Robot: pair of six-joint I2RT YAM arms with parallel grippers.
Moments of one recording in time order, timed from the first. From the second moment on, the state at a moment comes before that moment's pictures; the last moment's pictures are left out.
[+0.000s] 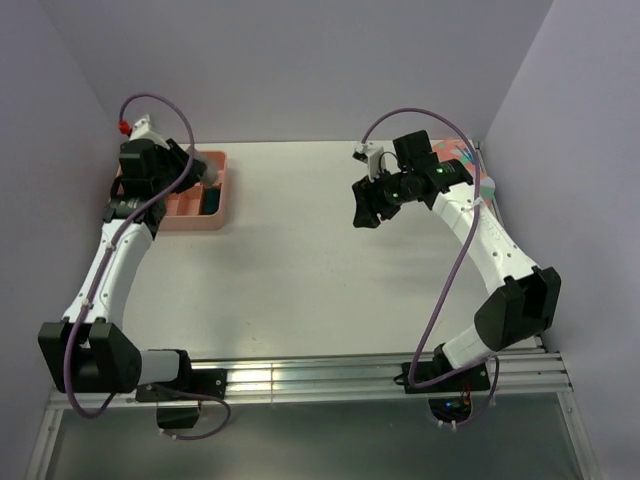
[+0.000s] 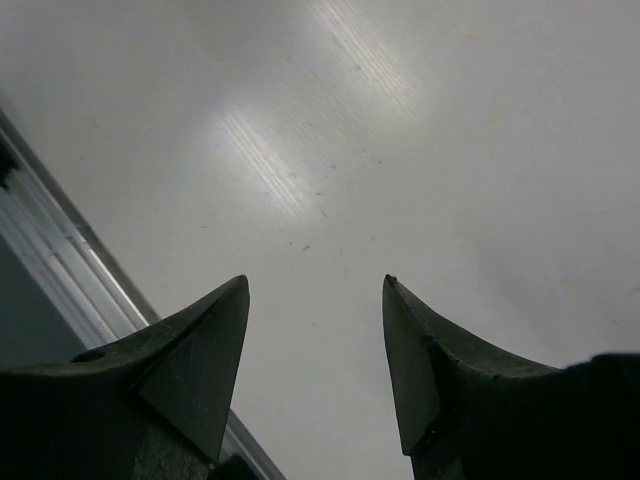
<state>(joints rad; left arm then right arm) -0.06 1.29 1.19 -0.23 0.10 -0.54 0.33 1.52 1.51 -0.93 -0.53 -0.26</state>
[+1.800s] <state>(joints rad) 0.24 2.09 1.66 -0.54 0.50 -0.07 0.29 1.33 1.22 -0.80 -0.41 -0.41</state>
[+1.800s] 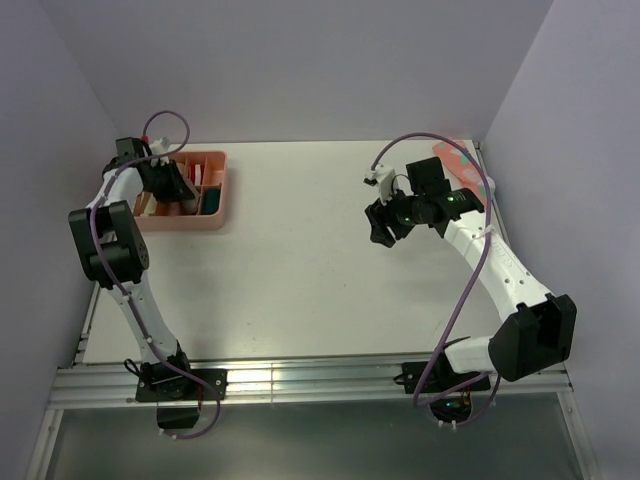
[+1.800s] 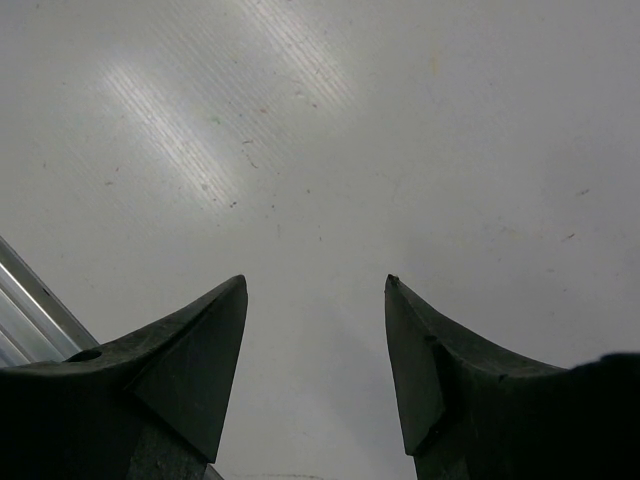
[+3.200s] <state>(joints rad) 0.04 2.18 1.79 -0.74 -0.04 -0.02 0.29 1.37 1.22 -0.80 -0.41 -0.43</state>
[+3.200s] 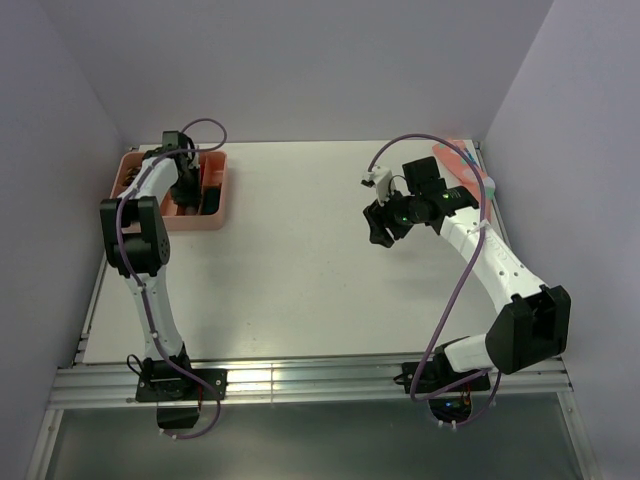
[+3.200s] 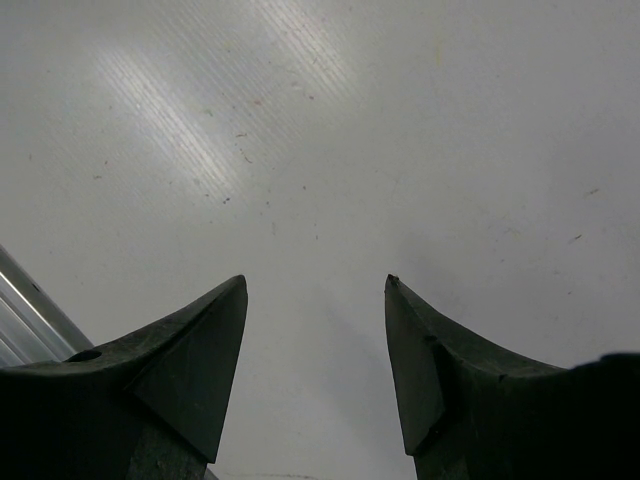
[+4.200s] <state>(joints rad) 0.03 2.19 1.85 -0.78 -0.05 -0.03 0.29 1.39 1.23 -0.80 -0.41 -0.42</state>
